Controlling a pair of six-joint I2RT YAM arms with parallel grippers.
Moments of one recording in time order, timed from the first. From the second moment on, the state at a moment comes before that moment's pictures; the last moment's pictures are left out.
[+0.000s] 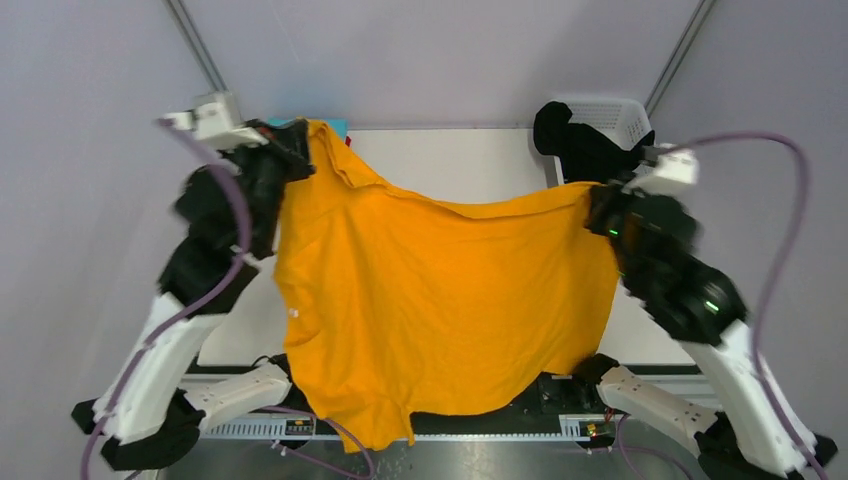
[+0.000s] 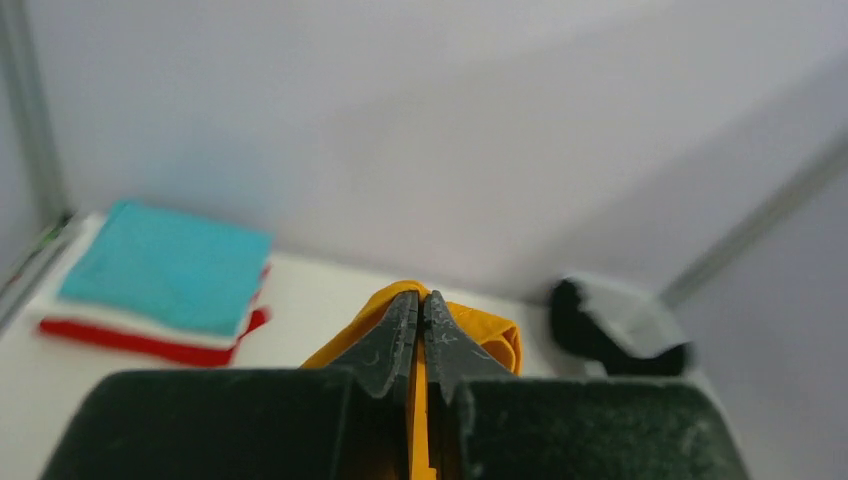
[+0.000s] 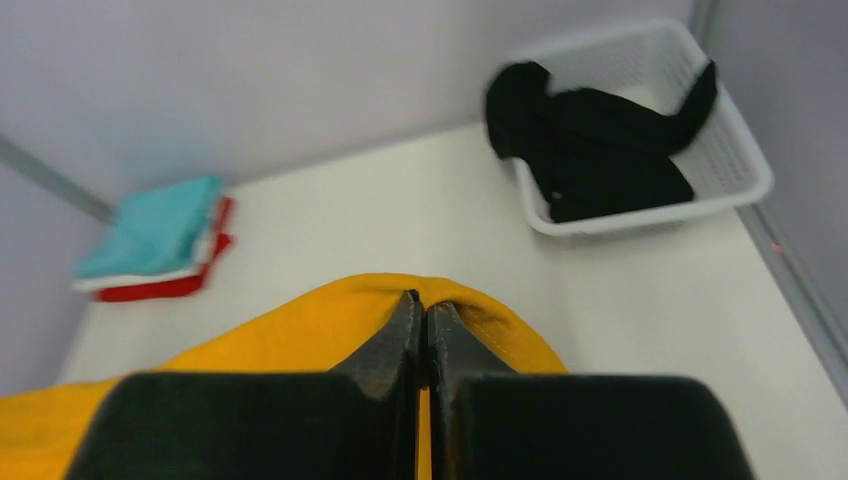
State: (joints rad) left arm -0.70 0.96 1.56 -0.35 -0.58 -0.30; right arm 0.63 0.79 1.41 -0.78 0.64 0.38
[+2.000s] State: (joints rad) left arm -0.24 2.09 1.50 -0.29 0.07 -0.76; right arm 0.32 2.00 1.35 -0.23 0.06 0.64
